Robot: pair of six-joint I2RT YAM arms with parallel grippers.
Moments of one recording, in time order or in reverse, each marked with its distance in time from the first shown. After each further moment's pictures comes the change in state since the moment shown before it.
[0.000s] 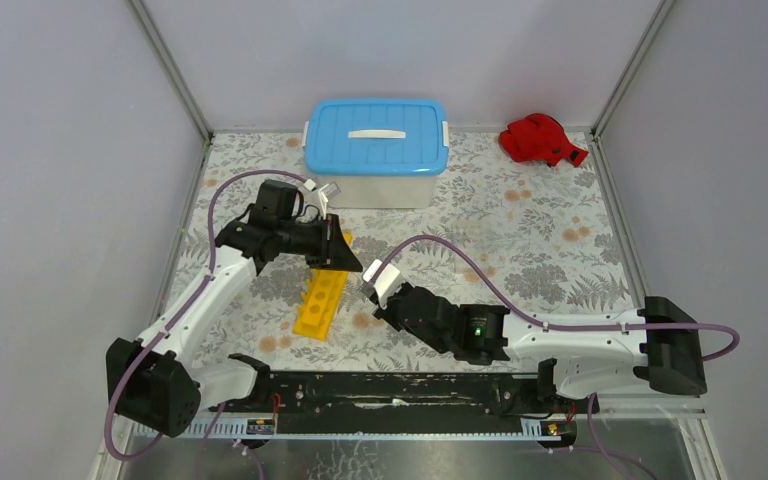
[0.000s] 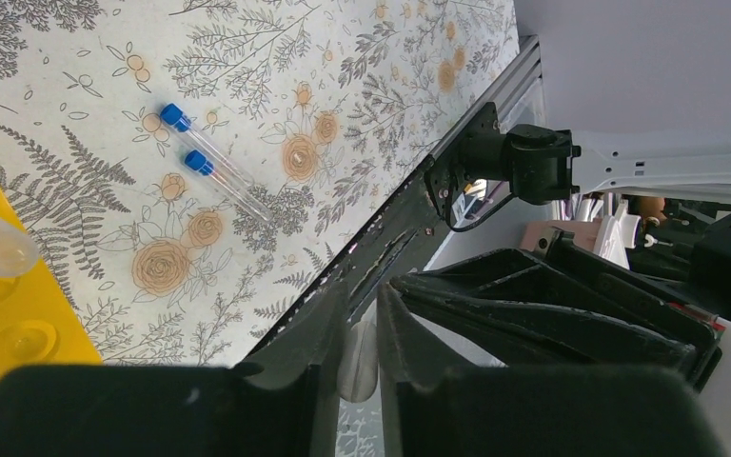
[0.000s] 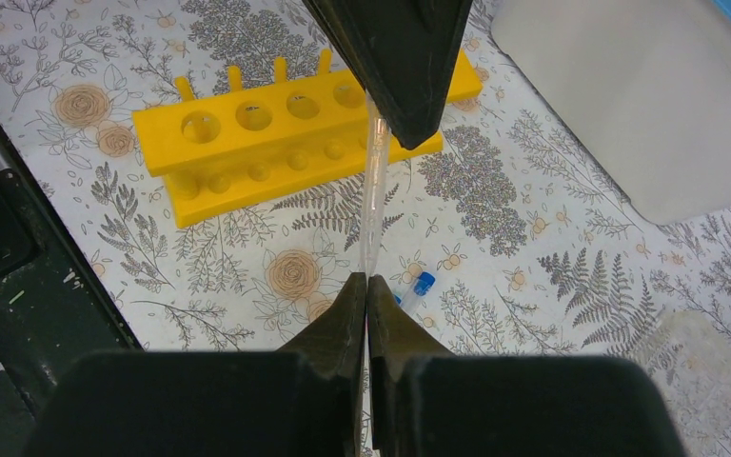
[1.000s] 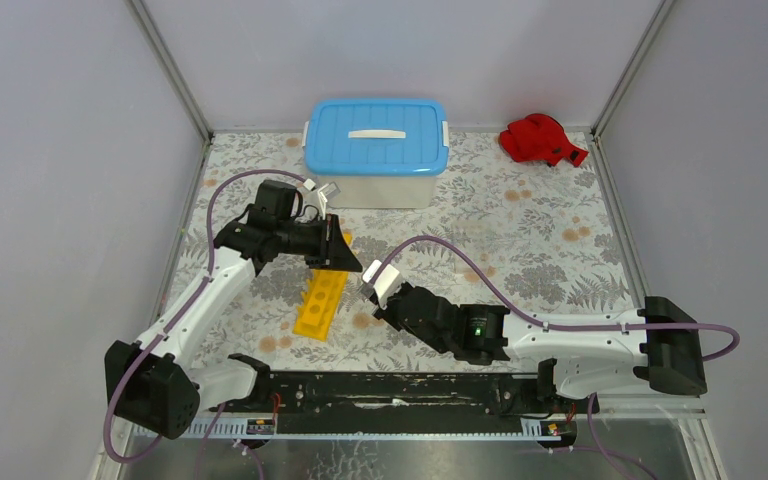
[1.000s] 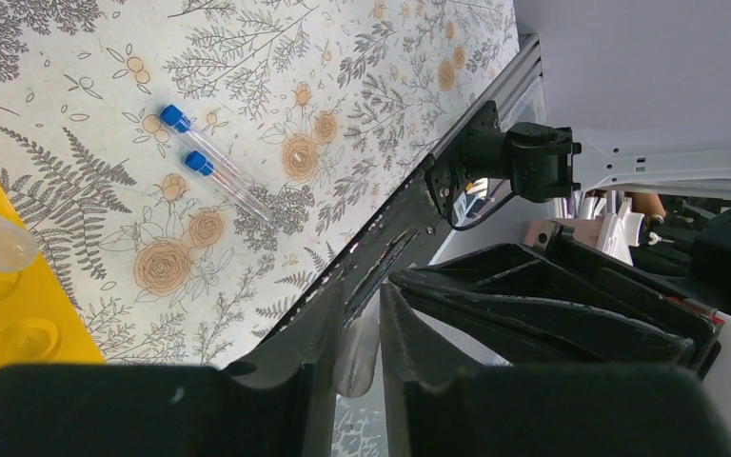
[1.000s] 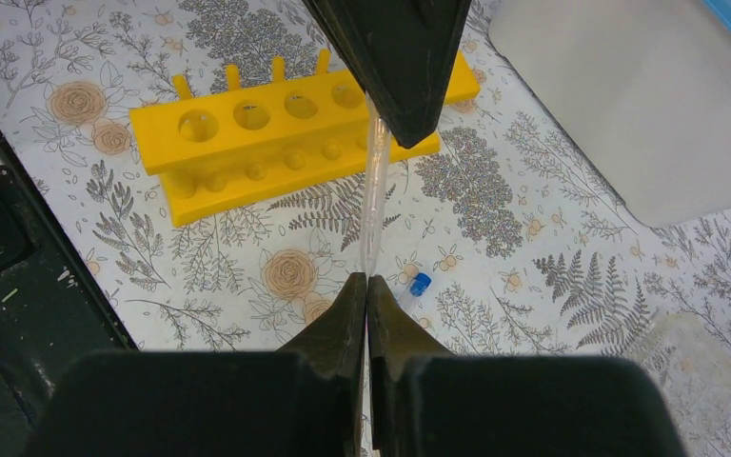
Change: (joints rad) left arm 0.000 -0.010 0.000 -0.003 0.004 0.007; right arm 0.000 0.000 0.000 0.001 0.001 -0.014
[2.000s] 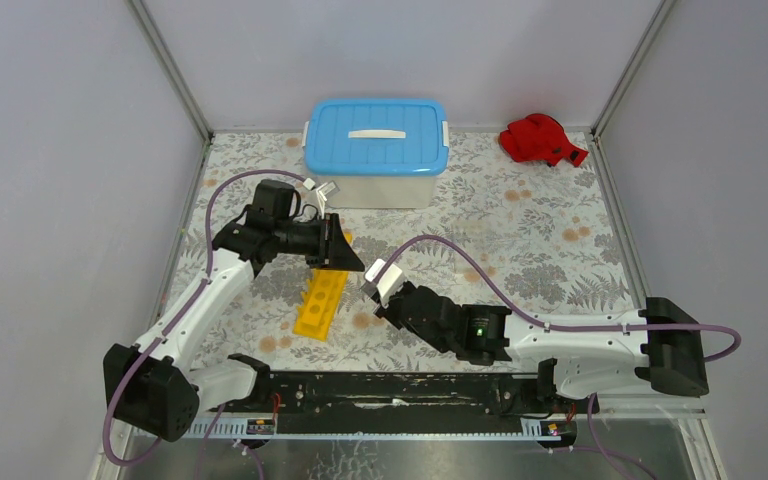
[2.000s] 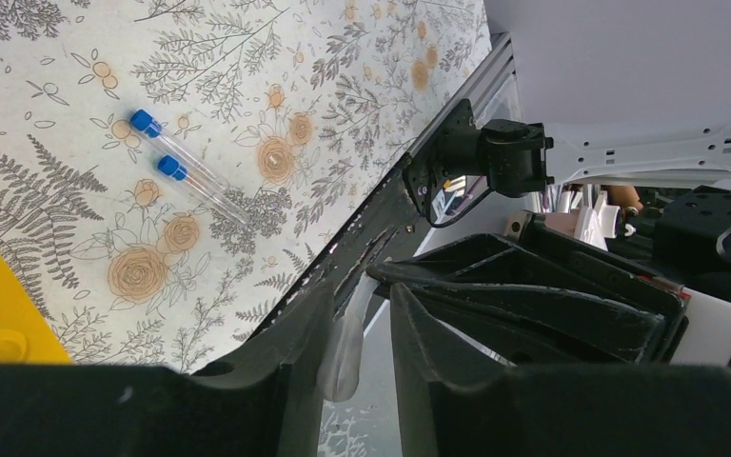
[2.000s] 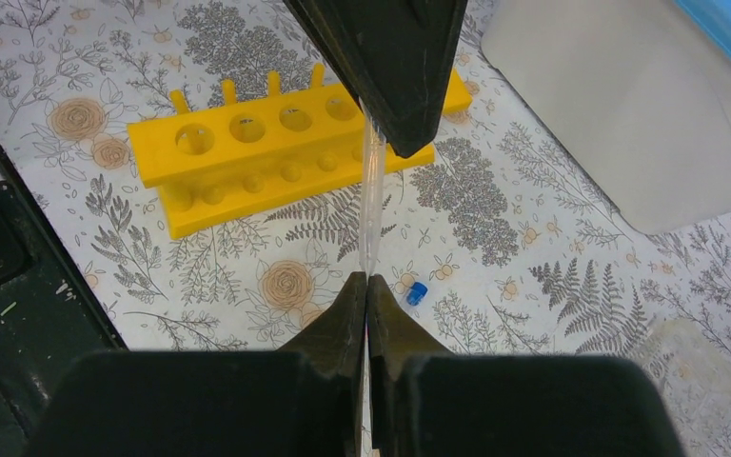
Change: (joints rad) left arm 0.000 -0.011 -0.005 0.026 0.046 -0.030; right arm -0.005 -0.010 -0.021 0.043 0.002 -0.010
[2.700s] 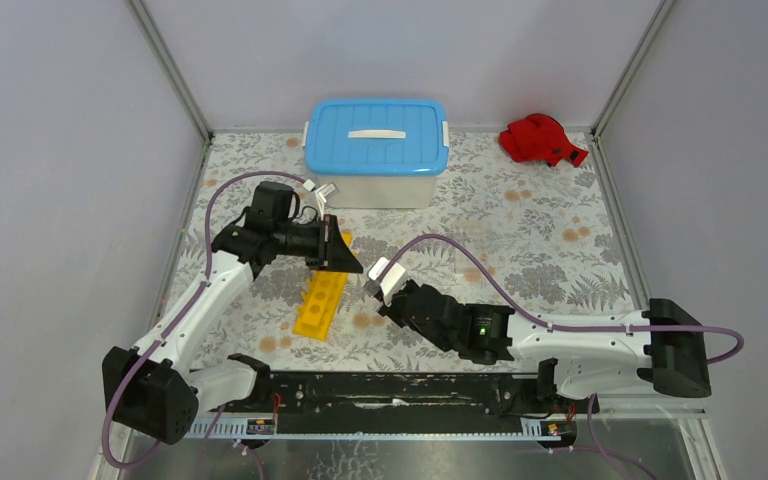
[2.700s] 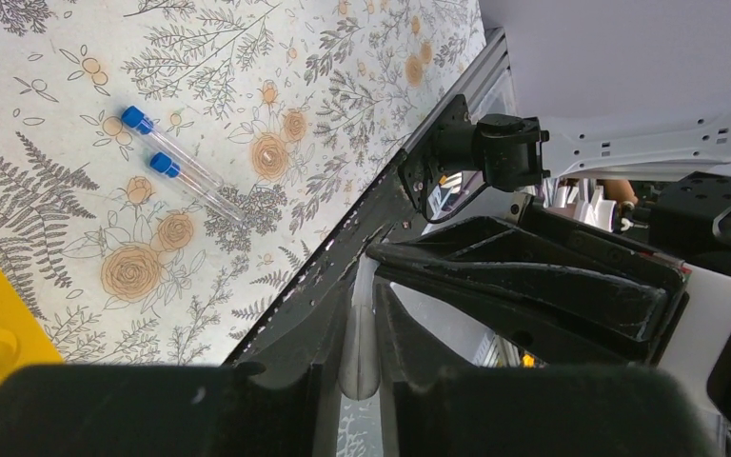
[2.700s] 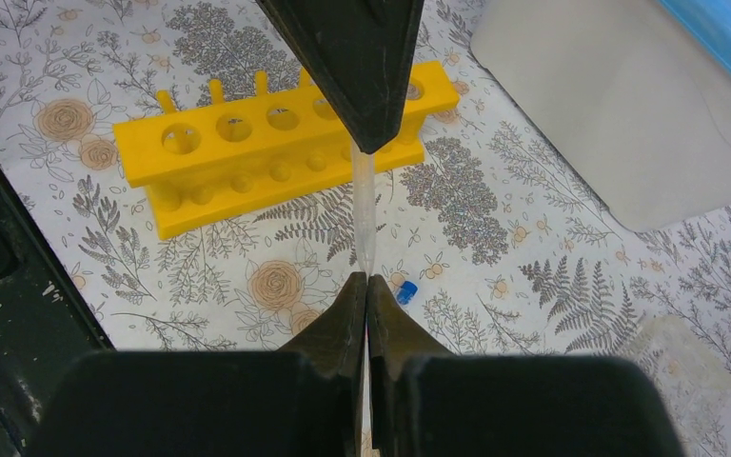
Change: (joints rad) left arm 0.000 -0.016 -0.013 0.006 0.018 0.000; right arm -0.013 -0.016 -0.013 0.008 0.000 -0.011
